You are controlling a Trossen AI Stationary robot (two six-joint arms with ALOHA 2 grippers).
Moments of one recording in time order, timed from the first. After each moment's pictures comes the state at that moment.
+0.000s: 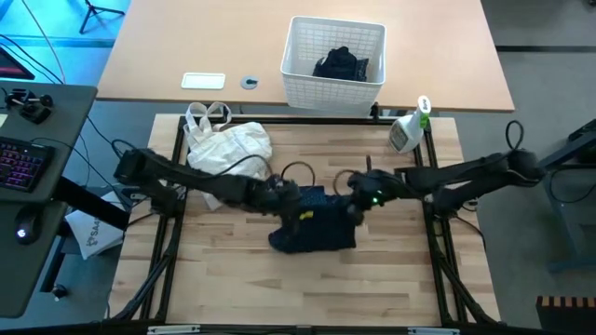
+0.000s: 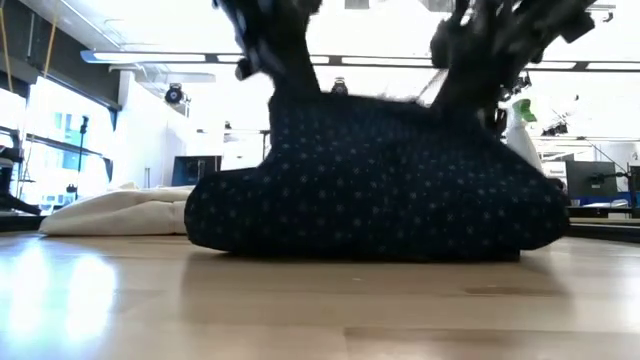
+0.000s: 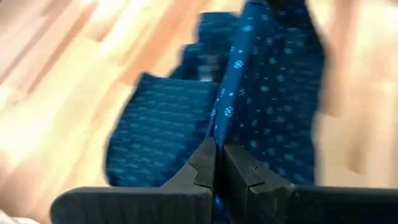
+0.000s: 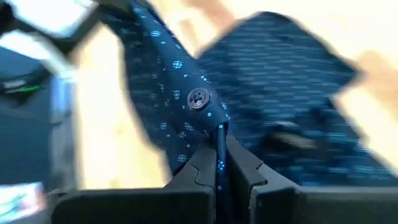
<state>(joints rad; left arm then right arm) -0.20 1.67 1.33 -0.59 -0.33 -0.49 0.06 1.19 0.72 -0.24 -0.06 0.70</state>
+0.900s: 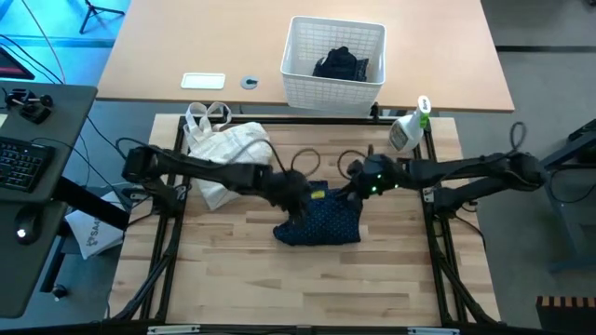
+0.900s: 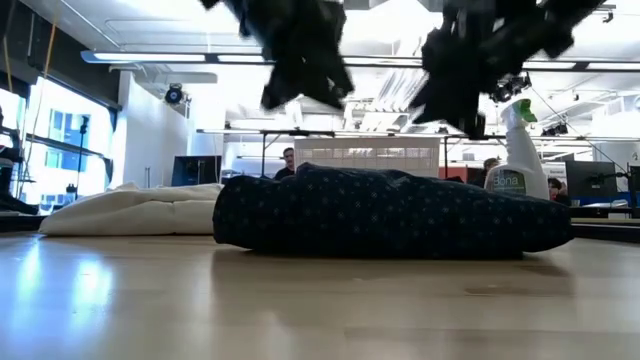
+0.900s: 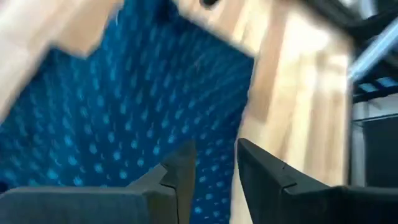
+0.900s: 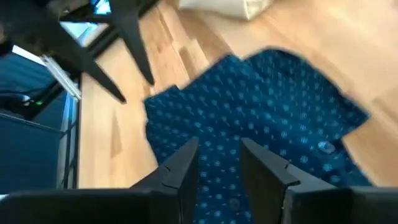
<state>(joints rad) -0.04 1.72 1.32 -0.43 0.06 -0.53 -0.10 1.18 0.70 -0.14 -0.17 0.57</state>
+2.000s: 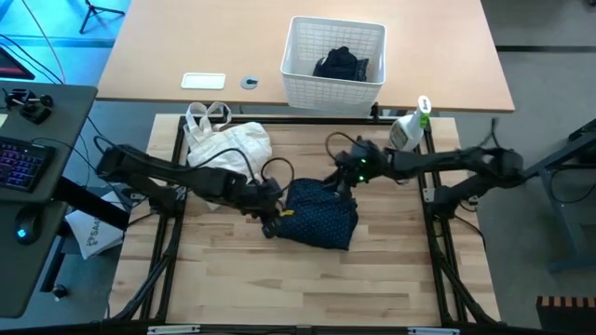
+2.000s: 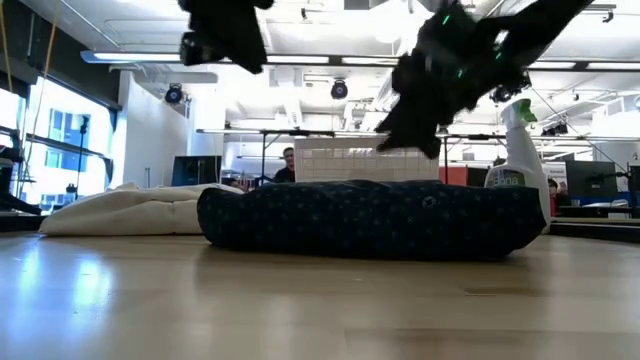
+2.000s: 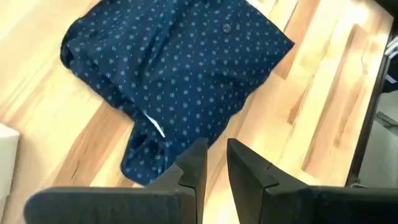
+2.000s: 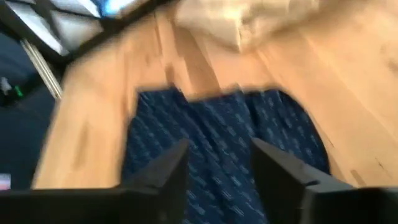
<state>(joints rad) -0.19 1.51 1.27 -0.74 -0.14 -0.73 -0.26 1.38 0.72 0.08 -0.32 0.32</state>
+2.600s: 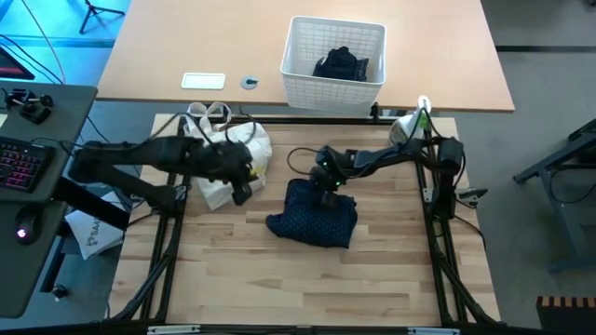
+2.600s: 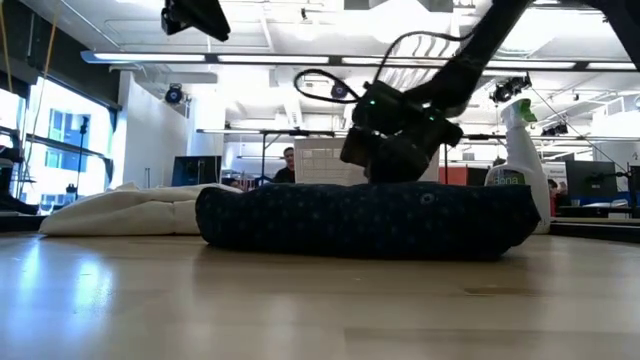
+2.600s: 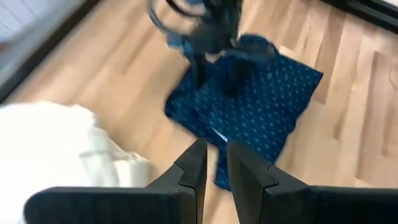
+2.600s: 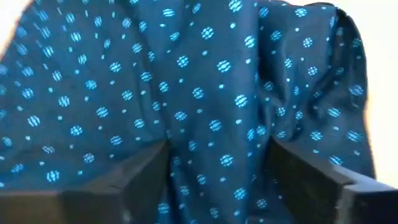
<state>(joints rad) -0.02 1.21 1.27 -0.93 -0.23 -0.43 -0.29 1.91 0.97 -0.04 -0.48 -0.13</state>
